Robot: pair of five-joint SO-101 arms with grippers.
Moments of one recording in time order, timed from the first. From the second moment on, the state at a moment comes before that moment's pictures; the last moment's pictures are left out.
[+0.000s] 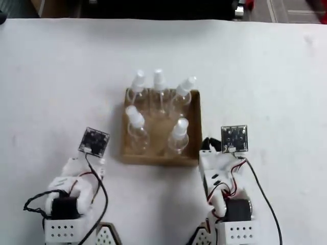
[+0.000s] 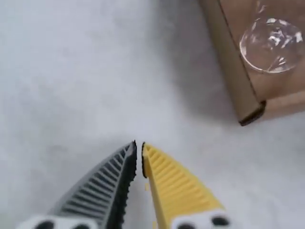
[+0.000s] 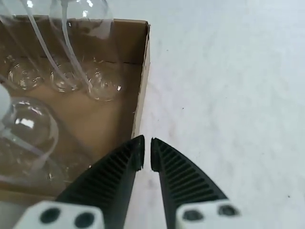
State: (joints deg) left arm -8.6 -103.5 97.0 69.1 -17.8; right arm -6.0 -102.8 96.4 49.0 2.4
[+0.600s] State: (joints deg) left arm -8.6 -103.5 97.1 67.2 -17.2; right arm -4.4 -102.8 96.4 56.1 2.4
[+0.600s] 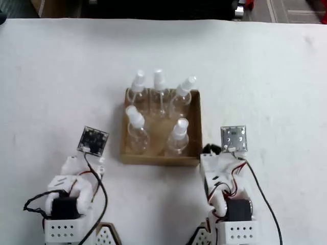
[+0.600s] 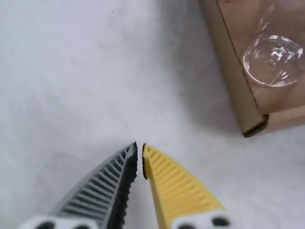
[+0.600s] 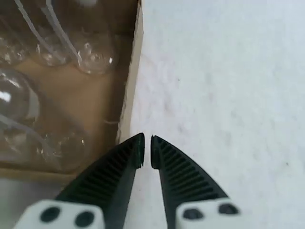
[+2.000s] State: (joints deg) left arm -6.5 -103.5 97.1 73.1 -3.6; right arm -3.1 -102.8 96.4 72.1 11.4
